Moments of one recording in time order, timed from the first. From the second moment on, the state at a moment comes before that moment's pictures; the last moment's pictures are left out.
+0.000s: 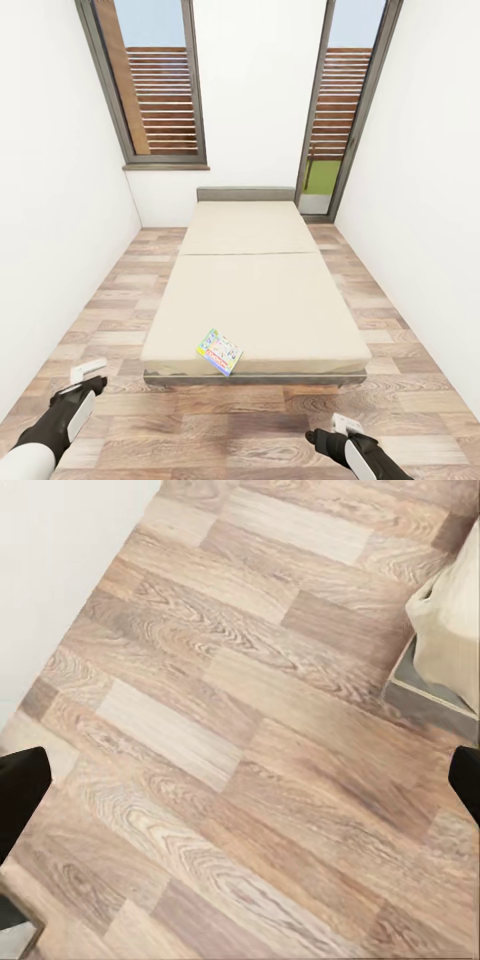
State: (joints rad) left arm -0.56 0.23 0.12 -0.56 0.26 0.24 0.34; right arm -0.43 -0.07 0.07 -0.48 -0.41 0.37 0.02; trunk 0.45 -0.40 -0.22
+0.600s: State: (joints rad) left arm -0.55 0.23 0.10 -0.13 0.07 -0.13 0.34; right arm -0.43 -0.07 0.07 -0.41 -0.41 0.28 0.02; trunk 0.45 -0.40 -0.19
